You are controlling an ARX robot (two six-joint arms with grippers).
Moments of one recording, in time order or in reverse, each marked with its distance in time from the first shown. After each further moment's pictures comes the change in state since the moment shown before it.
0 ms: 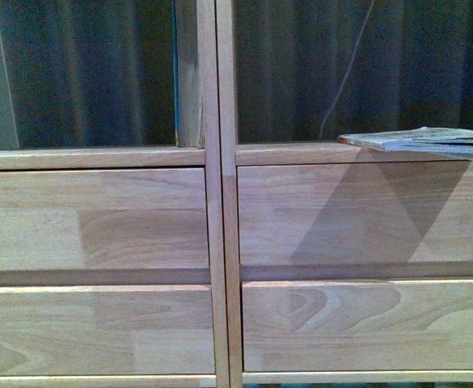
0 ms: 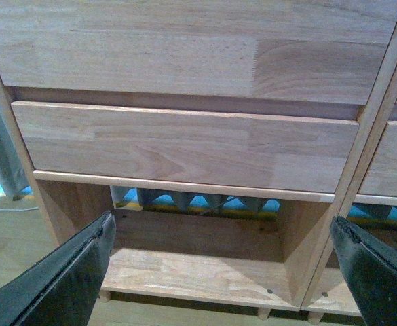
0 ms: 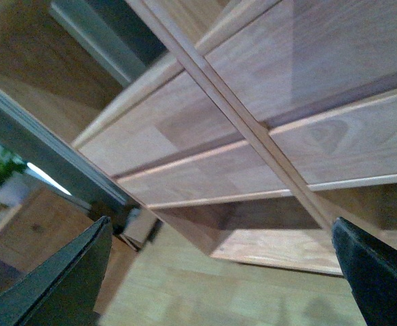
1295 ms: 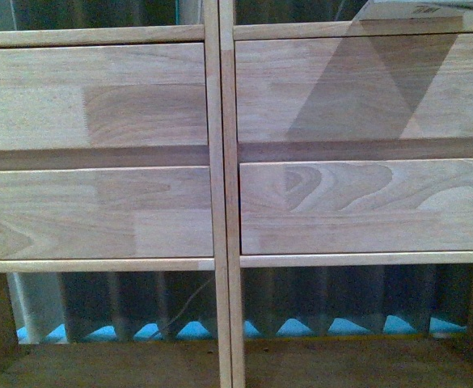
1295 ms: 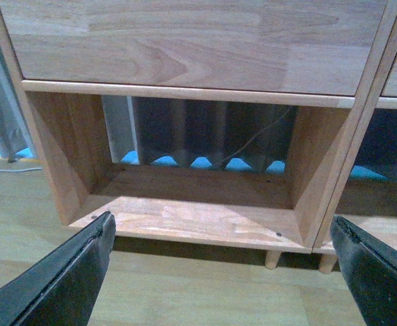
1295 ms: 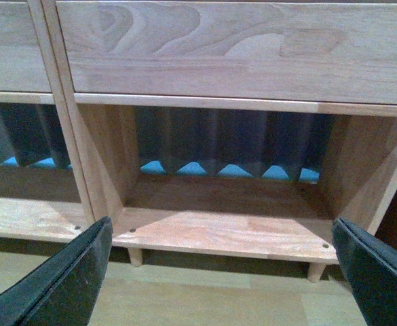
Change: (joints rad) left arm 0.000 0.000 0.000 0.000 0.000 0.000; right arm 0.098 -0.717 -0.354 -0.382 0.607 -0.759
